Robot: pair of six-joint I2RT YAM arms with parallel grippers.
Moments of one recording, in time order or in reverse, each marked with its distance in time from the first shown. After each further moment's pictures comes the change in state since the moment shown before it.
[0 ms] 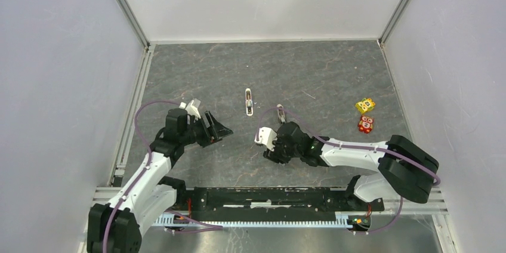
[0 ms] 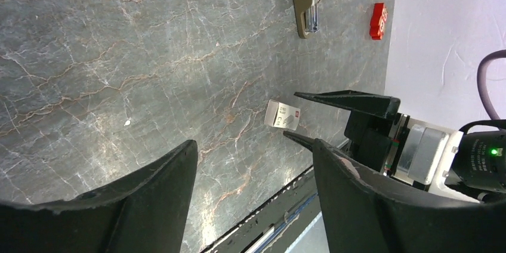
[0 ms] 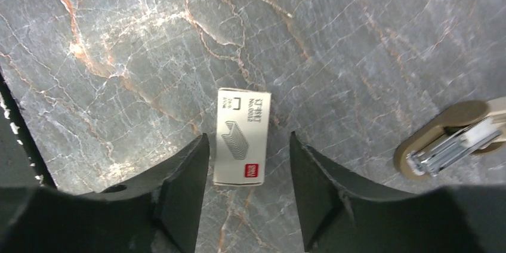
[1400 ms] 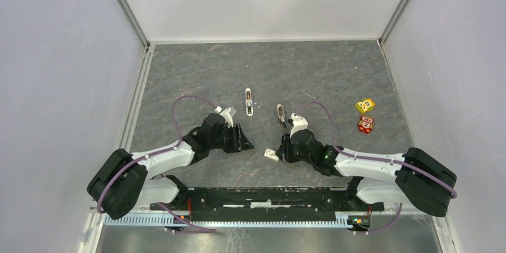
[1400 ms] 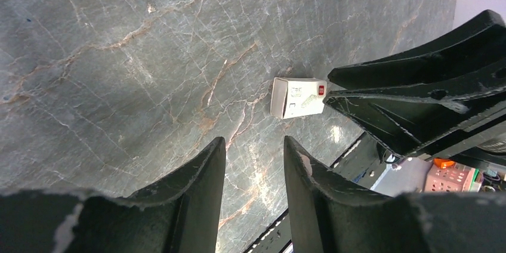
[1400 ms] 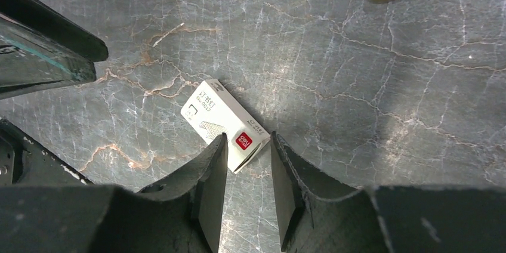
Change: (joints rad) left arm -0.438 0.386 0.002 0.333 -0.218 -0.032; right arm -0.007 -0.177 -0.175 0.094 0.286 0.992
